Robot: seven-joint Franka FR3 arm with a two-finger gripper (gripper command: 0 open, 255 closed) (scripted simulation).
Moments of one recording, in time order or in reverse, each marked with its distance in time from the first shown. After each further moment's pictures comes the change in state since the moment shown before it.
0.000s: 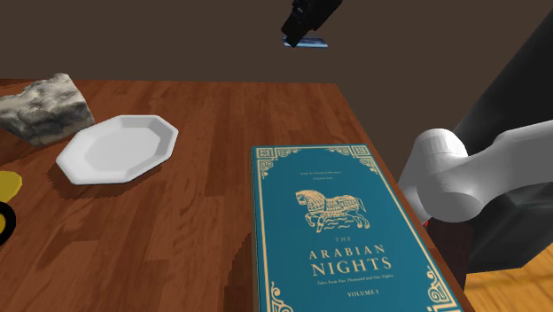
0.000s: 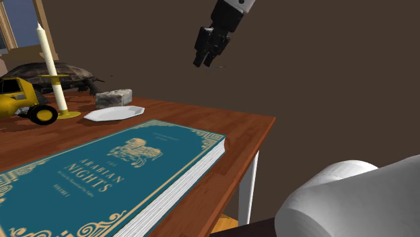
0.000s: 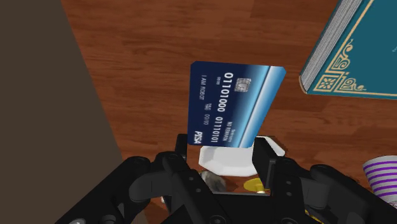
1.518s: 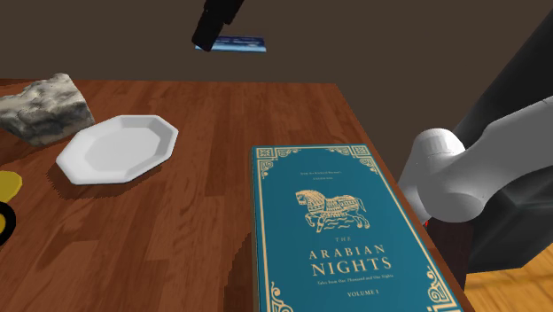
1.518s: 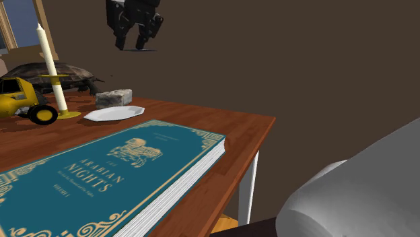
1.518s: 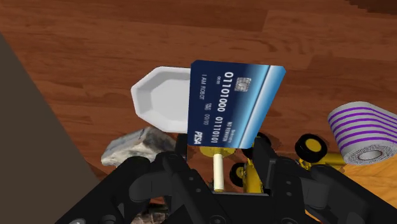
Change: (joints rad) arm 0.025 0.257 0.341 0.277 0.018 0.063 0.345
